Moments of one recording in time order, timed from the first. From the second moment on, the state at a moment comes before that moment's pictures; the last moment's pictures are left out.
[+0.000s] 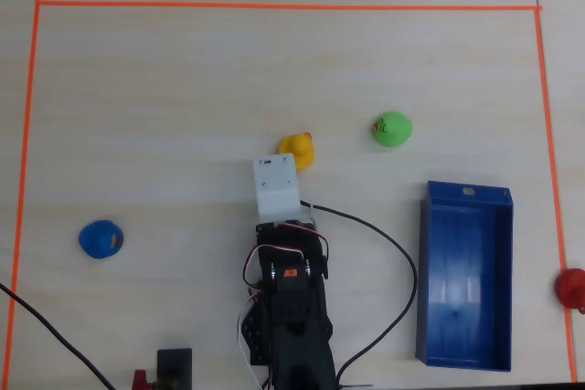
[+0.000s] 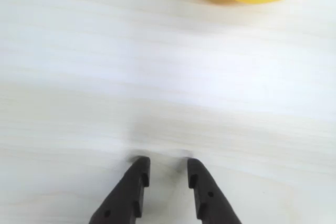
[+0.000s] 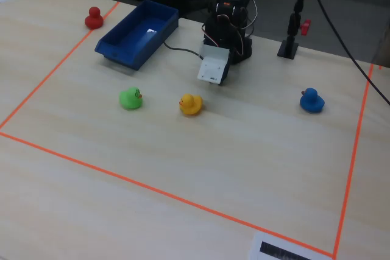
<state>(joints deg) -0.5 190.1 178.3 75.8 -90.4</state>
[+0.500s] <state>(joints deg) -0.5 190.1 178.3 75.8 -90.4</state>
